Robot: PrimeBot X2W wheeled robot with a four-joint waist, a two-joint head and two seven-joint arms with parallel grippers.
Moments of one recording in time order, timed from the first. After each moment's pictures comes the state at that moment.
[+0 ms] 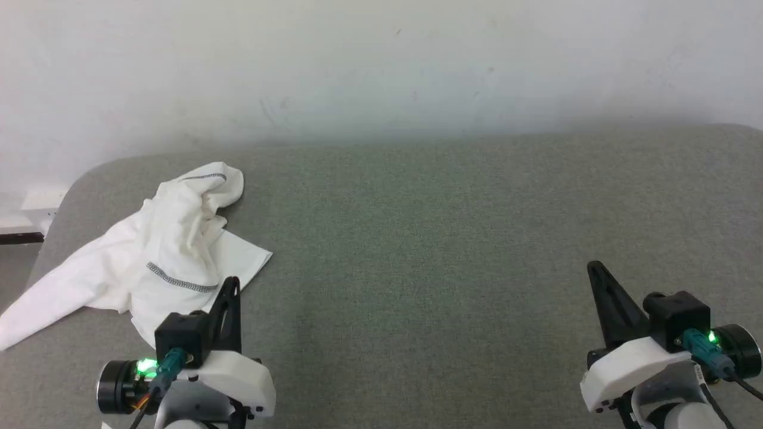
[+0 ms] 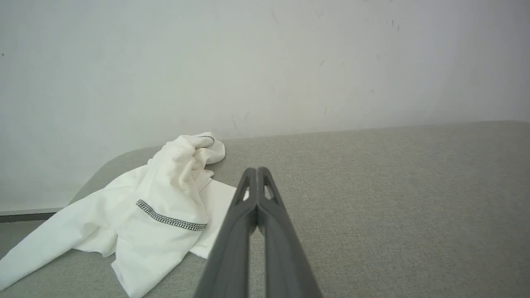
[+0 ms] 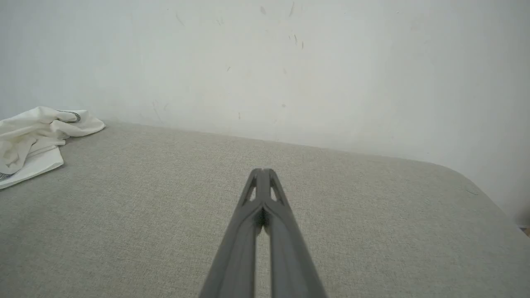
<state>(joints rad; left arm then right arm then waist) 0.01 0.05 0.00 0.01 0.00 0.01 0.00 0.01 -0.05 0.00 0.00 0.00 0.13 0.00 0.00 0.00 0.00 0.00</state>
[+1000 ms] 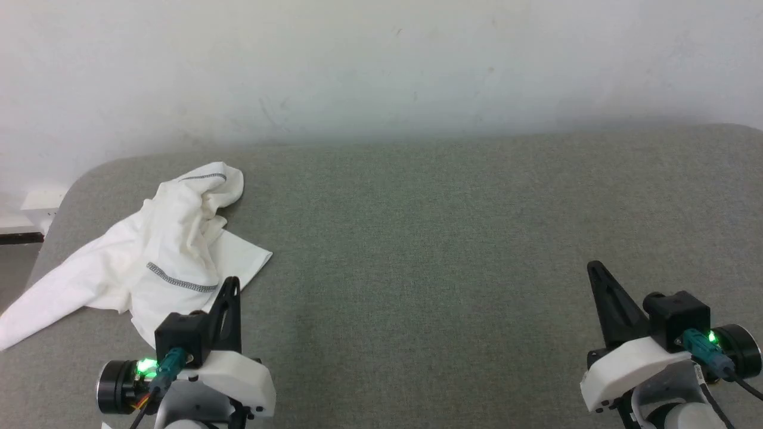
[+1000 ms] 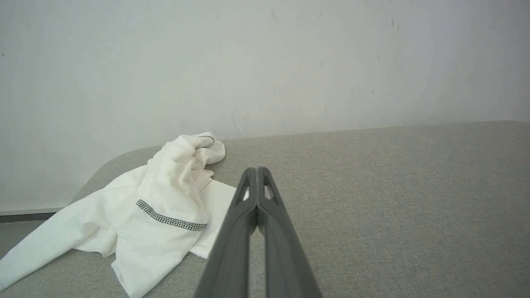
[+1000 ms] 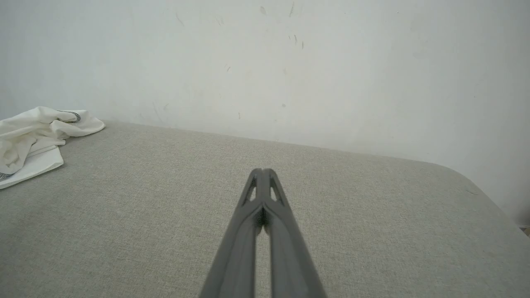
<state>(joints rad) 0.01 0.05 0.00 0.01 0.00 0.01 0.00 0.01 -0.05 0.00 0.00 0.00 0.13 0.00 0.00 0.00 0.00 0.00</state>
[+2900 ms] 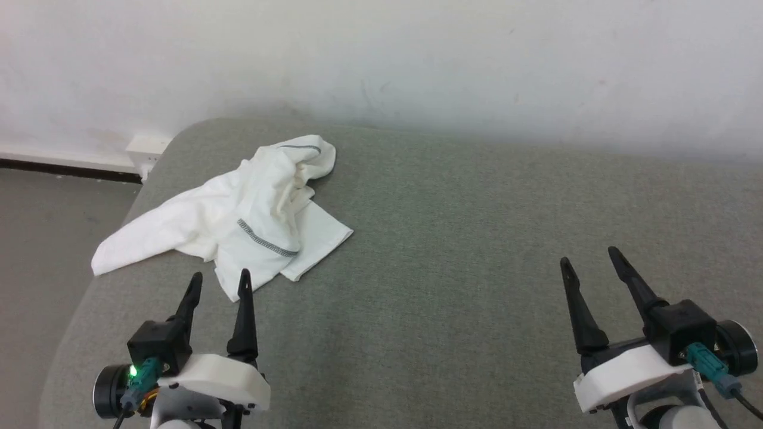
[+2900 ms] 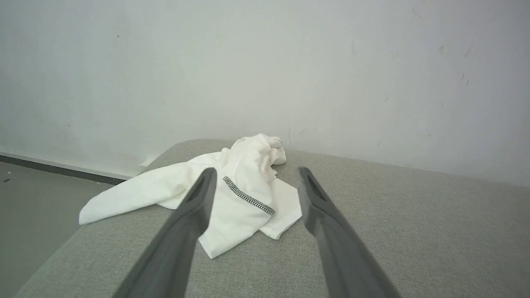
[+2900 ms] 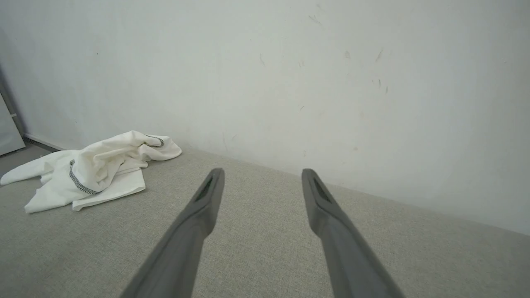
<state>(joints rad) 0.01 0.05 0.01 0.02 -0.13 0.01 -0.10 0.02 -0.05 0.03 -0.04 0.02 0.13 -0.10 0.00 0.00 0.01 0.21</state>
